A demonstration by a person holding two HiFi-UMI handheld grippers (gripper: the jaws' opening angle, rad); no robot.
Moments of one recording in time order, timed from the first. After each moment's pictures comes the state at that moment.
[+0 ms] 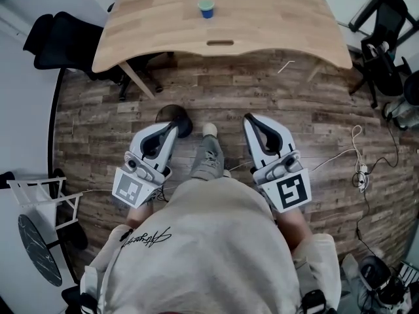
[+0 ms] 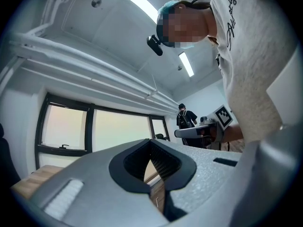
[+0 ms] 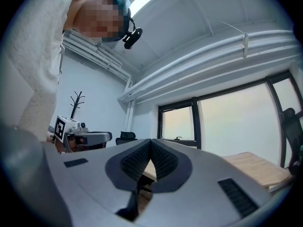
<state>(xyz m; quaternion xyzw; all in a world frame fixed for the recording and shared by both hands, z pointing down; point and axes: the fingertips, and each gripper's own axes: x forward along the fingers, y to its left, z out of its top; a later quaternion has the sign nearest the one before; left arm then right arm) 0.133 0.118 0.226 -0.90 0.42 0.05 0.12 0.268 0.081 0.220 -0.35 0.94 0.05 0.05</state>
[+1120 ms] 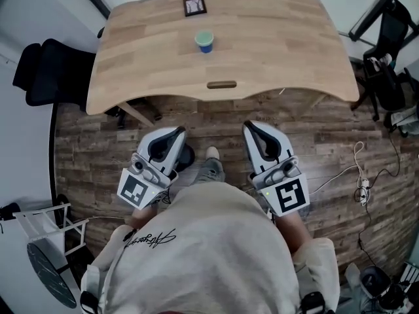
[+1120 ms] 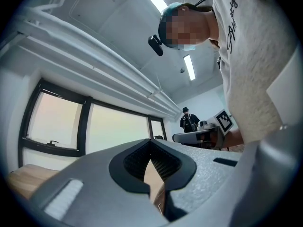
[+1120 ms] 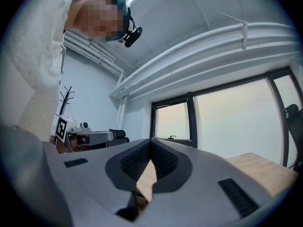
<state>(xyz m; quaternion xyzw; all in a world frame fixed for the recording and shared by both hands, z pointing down) 0.112 -0.069 0.231 -0.92 0.38 0.07 0.11 0.235 -0.095 0.232 -0.37 0.93 0.04 0.04</state>
